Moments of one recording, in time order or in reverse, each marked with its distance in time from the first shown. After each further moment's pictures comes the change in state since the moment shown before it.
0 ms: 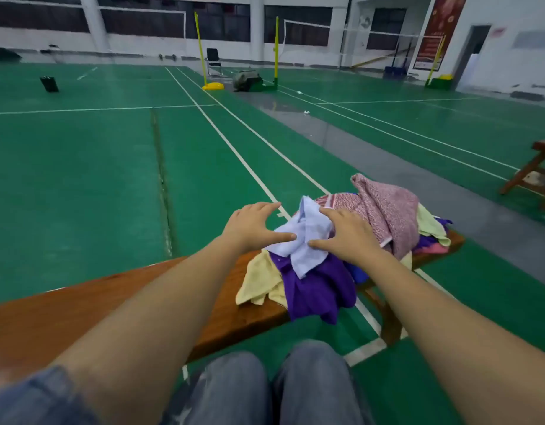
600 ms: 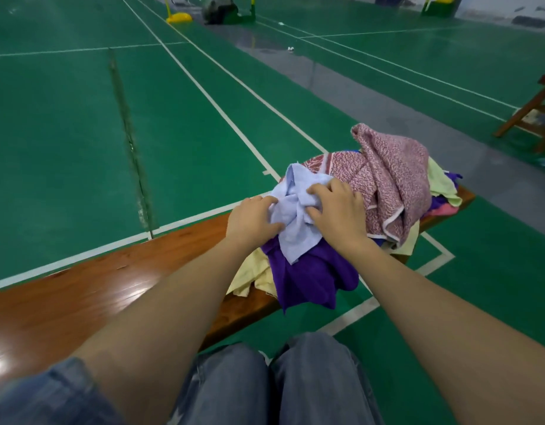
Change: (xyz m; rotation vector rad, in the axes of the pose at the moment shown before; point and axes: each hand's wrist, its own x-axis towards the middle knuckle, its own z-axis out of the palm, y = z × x) left_hand 0.070 -0.026 0.097 0.039 -0.011 -0.052; right_hand 0.056 0.022 0.067 -0.173 0.197 0.042
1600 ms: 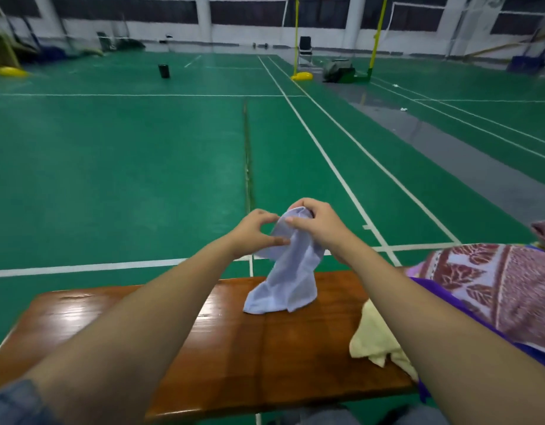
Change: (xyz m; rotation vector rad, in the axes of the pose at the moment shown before) left_hand -0.084 -0.214 -0.171 -0.418 0.027 -0.193; right_hand 0.060 -0.283 -0.026 1.141 -0.408 -0.319
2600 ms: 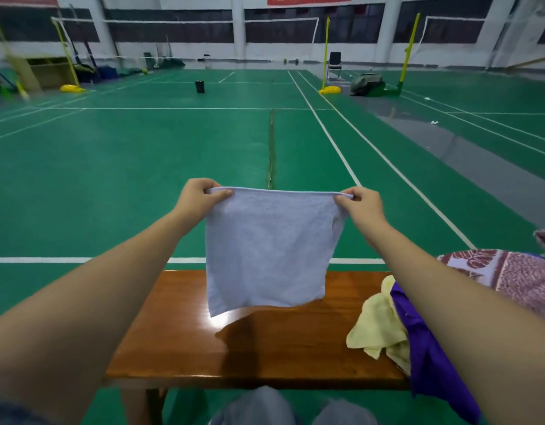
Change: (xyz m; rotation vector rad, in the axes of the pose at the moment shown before) left_hand -0.067 0.015 -0.082 -0.089 0.608 -0.183; right_hand -0.010 -0.004 -0.058 -0.058 0.331 0.114
